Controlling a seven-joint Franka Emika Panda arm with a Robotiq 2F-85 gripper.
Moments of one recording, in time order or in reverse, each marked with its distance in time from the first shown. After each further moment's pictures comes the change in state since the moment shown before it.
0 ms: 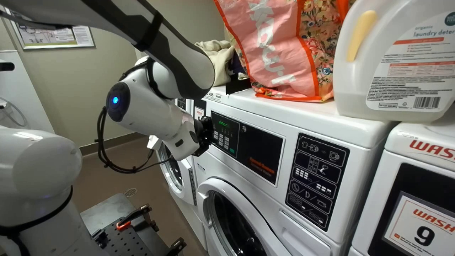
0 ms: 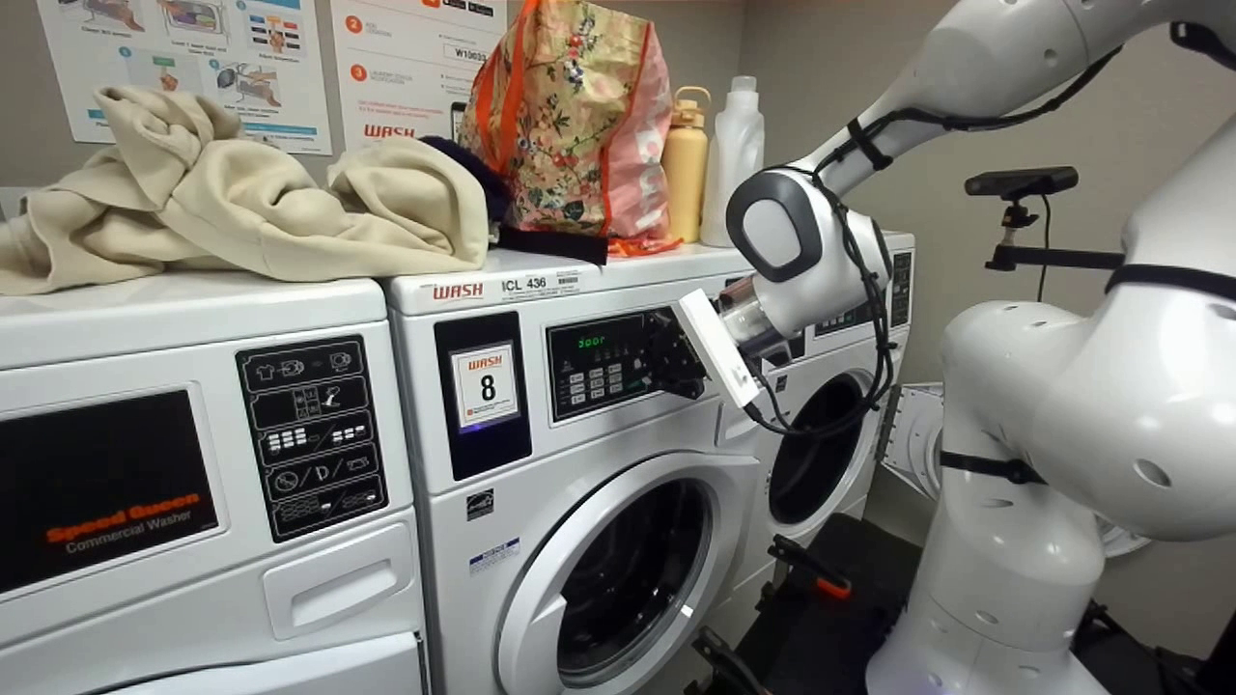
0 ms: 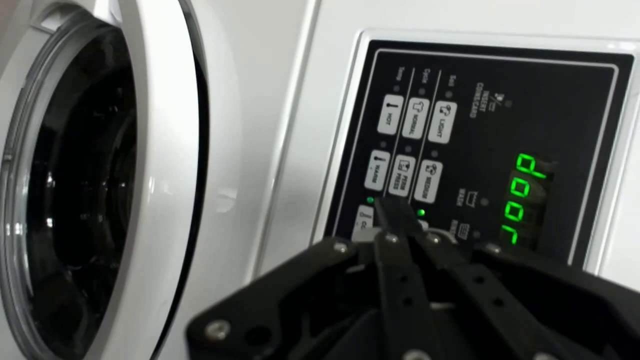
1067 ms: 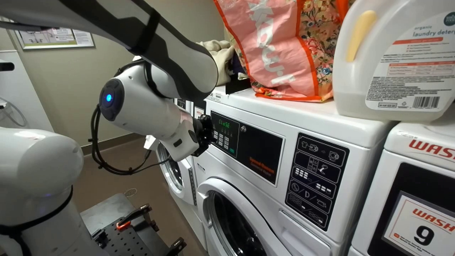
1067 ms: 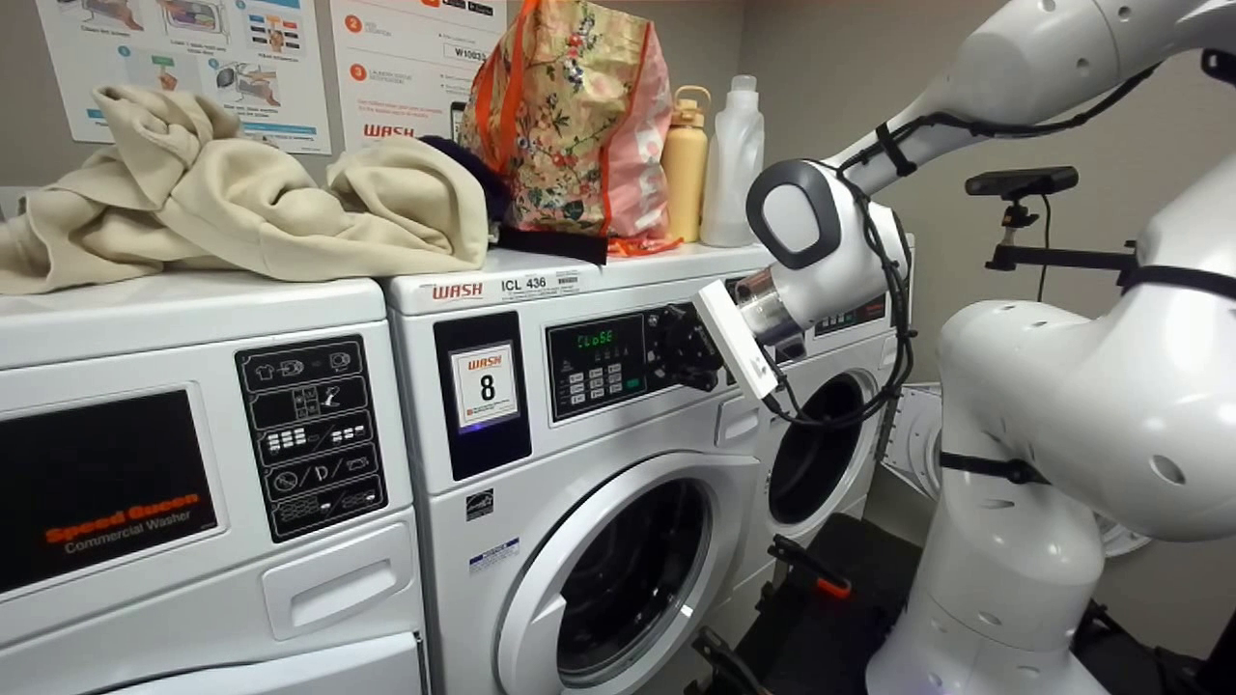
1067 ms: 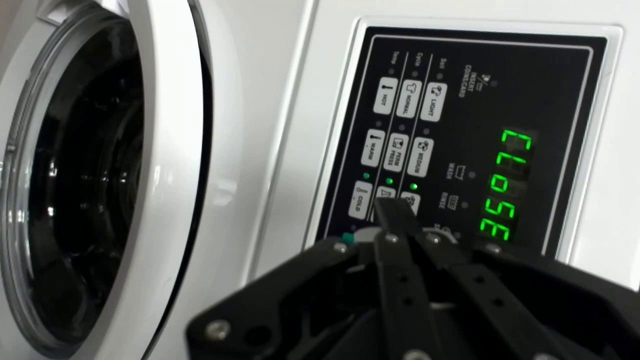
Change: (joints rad) arm 0.039 -0.111 -0.099 -0.002 0.000 0.081 -0.105
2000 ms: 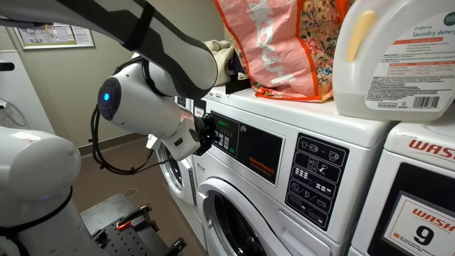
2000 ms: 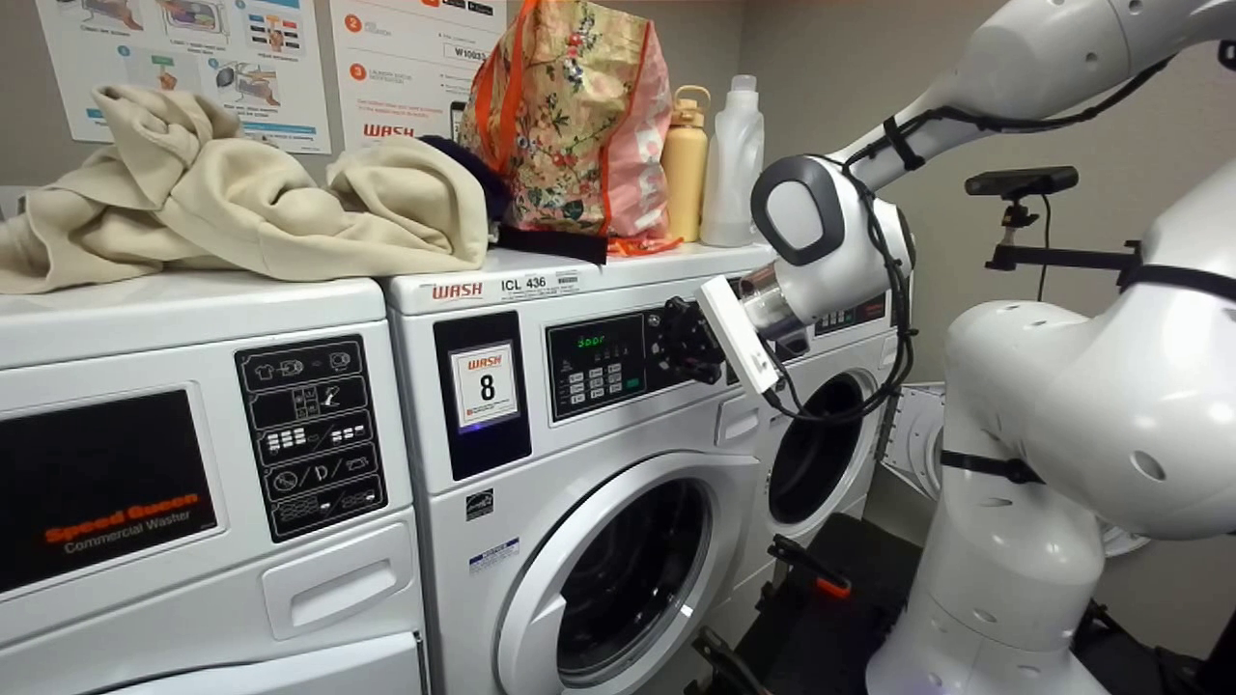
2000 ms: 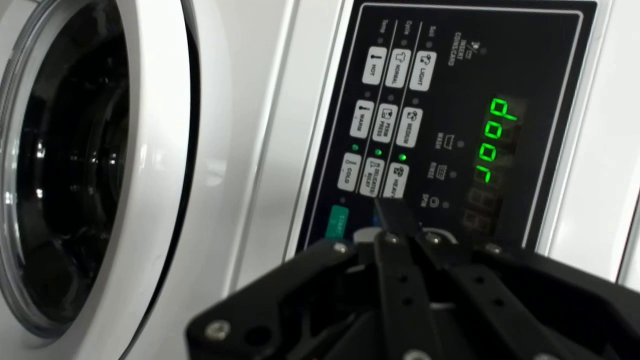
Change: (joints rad) arm -0.064 0.005 0.046 0.001 0.000 -0.014 0.007
